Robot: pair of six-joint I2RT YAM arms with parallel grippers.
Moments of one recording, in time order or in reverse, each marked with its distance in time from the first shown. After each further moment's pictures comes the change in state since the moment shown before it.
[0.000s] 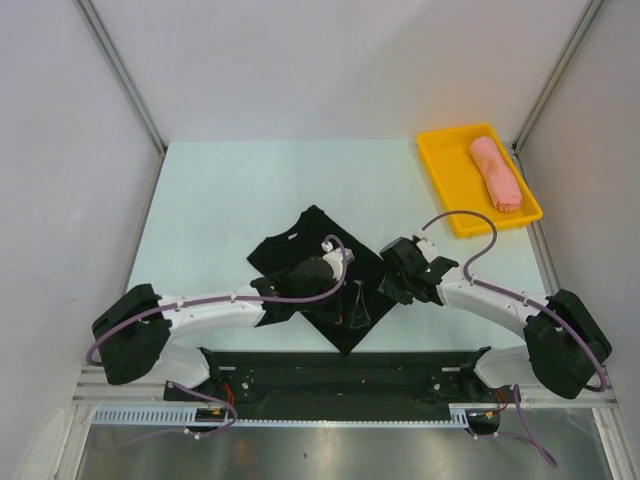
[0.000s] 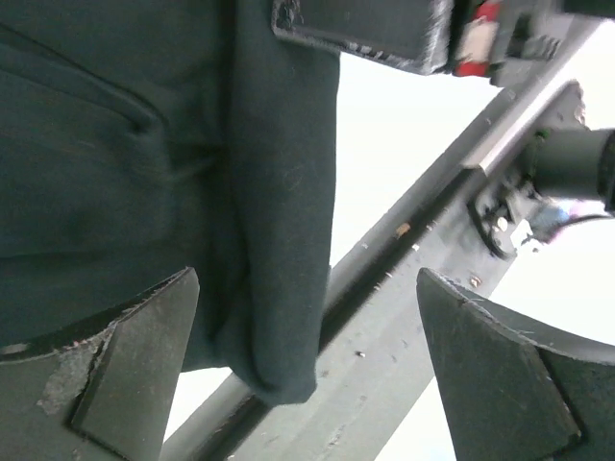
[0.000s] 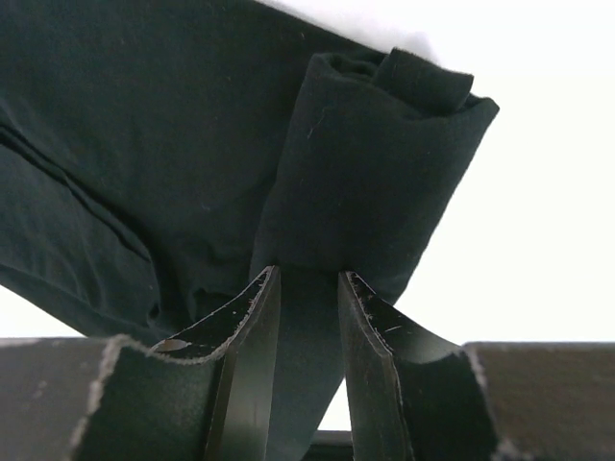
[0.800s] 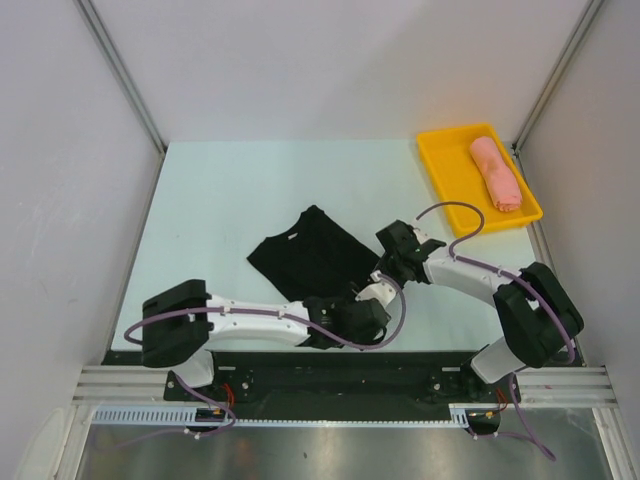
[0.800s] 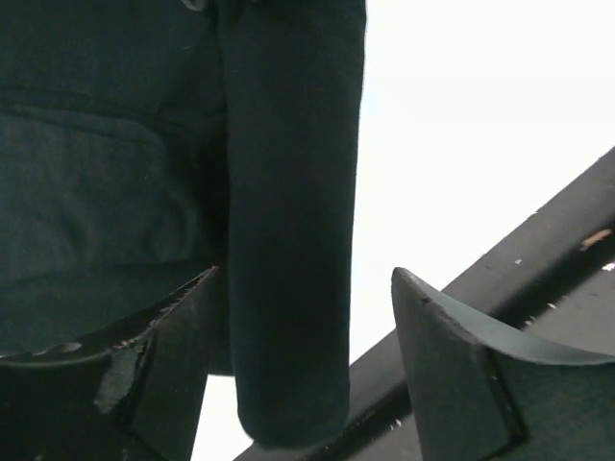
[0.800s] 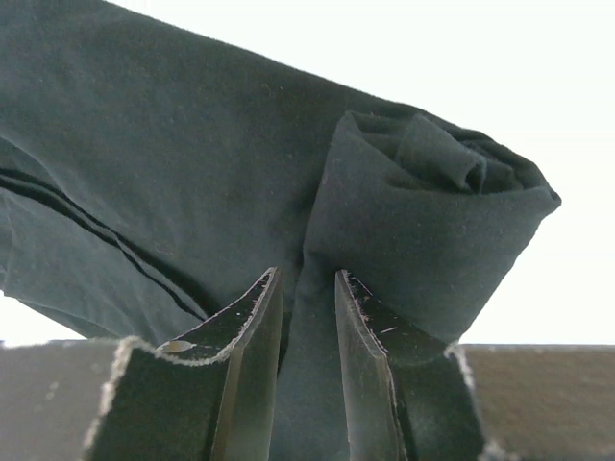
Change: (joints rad) left arm -0.327 0.201 0.280 -0.328 -0.625 0.282; right arm -0.097 0.206 0.131 0.056 -0.117 -0.001
